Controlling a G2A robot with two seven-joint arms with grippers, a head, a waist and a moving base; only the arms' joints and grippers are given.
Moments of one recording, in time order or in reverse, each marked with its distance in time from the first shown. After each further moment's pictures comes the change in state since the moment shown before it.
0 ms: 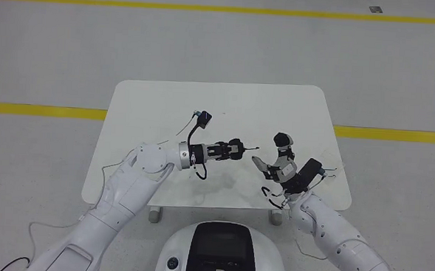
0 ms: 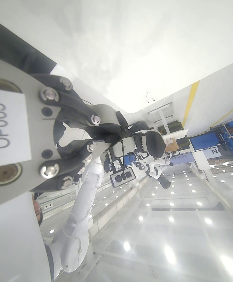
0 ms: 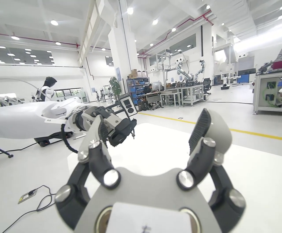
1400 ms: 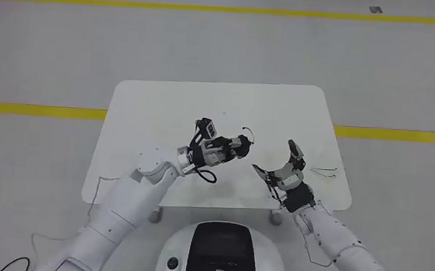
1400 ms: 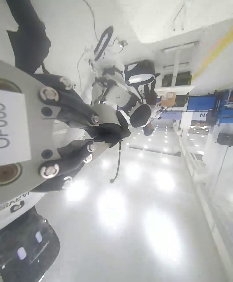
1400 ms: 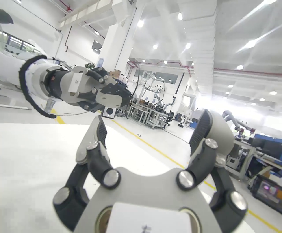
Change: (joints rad) left arm 0.095 -0.005 -0.017 -0.129 -0.560 0.313 -0.018; right arm -0.054 -0.027 0.082 0.020 -0.441 0.482 -0.219
